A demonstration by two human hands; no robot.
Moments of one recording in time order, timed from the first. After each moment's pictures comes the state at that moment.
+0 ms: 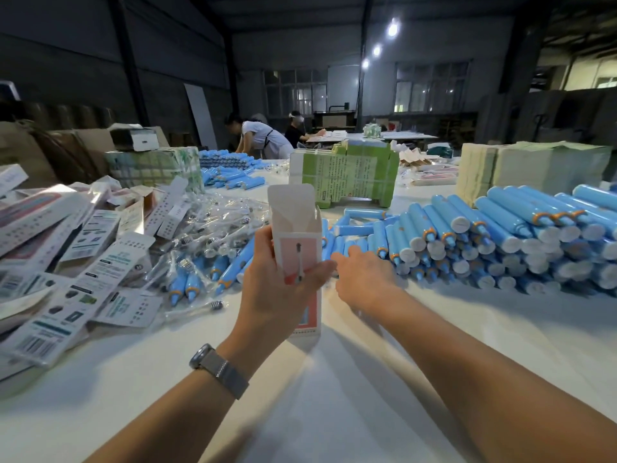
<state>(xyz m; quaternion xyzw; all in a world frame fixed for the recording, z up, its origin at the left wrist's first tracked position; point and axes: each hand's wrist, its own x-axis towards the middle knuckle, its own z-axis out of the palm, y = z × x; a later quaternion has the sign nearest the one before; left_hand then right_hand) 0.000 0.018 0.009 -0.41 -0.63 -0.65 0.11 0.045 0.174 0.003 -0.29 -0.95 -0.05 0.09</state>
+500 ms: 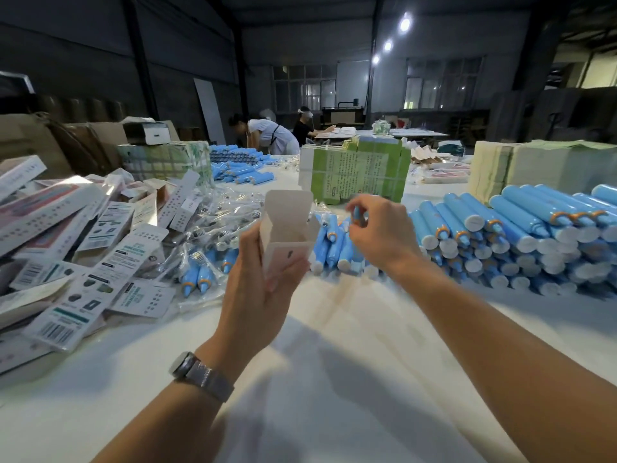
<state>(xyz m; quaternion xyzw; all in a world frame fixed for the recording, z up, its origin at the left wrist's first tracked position) -0.018 -0.019 -0.003 -0.47 -0.63 -0.58 0.22 0.054 0.173 0.055 -0.20 -0.87 0.17 0.41</state>
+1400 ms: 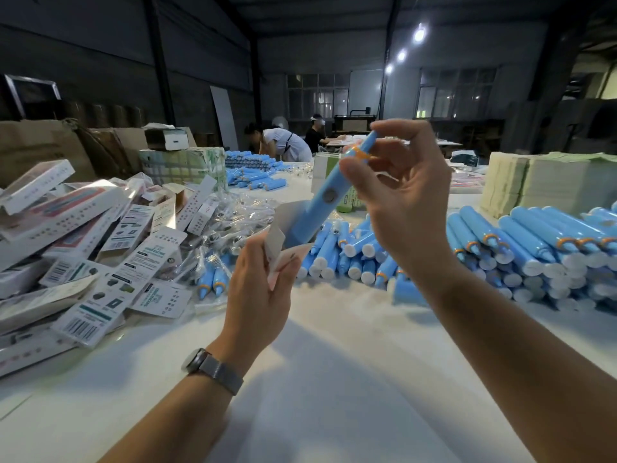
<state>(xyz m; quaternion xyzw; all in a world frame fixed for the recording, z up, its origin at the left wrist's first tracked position) -0.032 -0.021 -0.007 -0.41 -0.66 -0.55 0.28 0.082 0.104 0.112 0.11 -0.68 0.42 0.59</state>
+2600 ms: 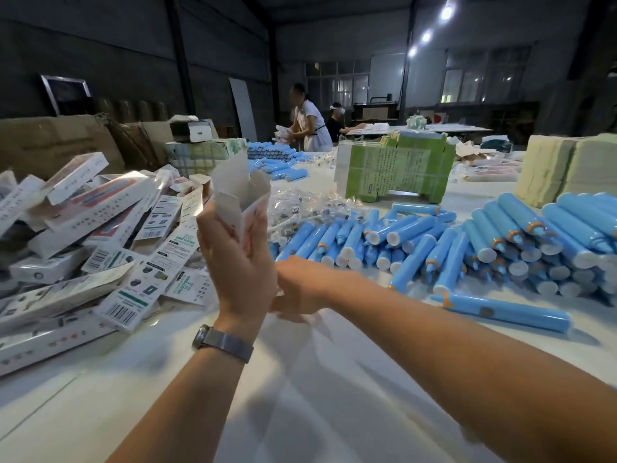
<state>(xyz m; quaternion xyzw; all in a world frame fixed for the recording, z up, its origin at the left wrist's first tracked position) -0.062 -0.044 0.012 -0.28 -0.61 -0.63 0.38 -0.036 0.056 0.017 0.07 -1.00 0.01 0.01</state>
